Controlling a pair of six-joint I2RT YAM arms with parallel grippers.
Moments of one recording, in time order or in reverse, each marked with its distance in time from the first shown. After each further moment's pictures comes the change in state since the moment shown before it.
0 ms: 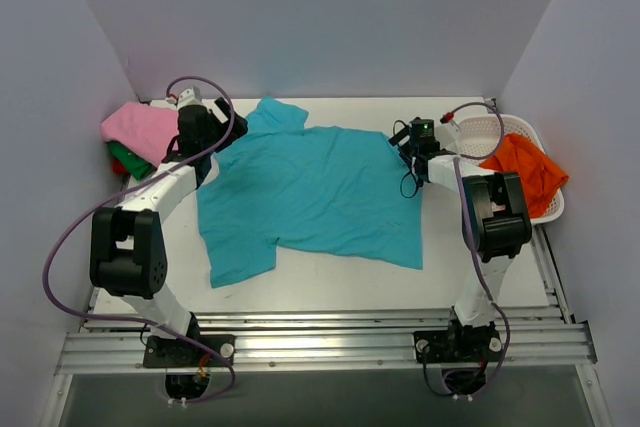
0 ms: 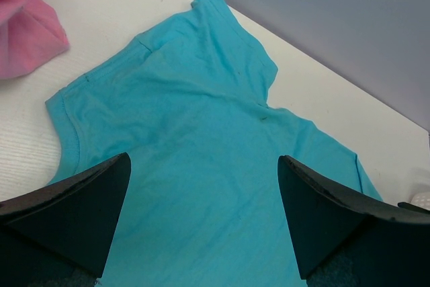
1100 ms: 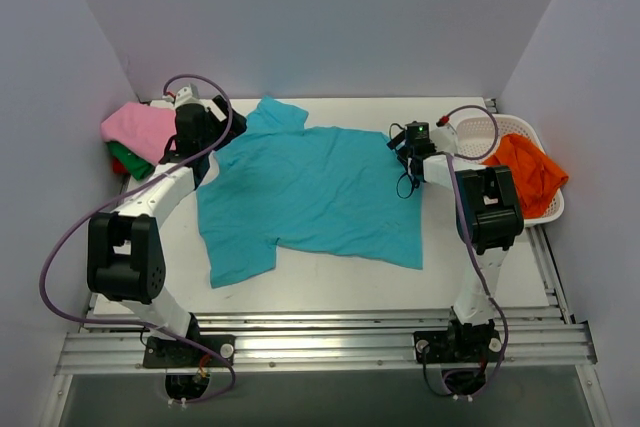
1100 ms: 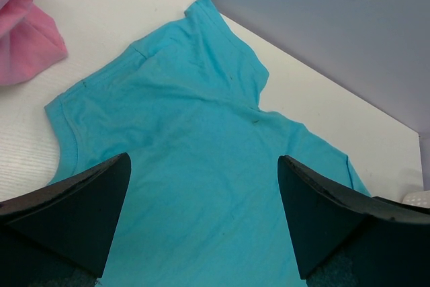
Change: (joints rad) left arm 0.000 -0.031 0.000 -0.008 0.000 -0.001; right arm 0.007 0.092 0.035 0.009 0.034 -0.001
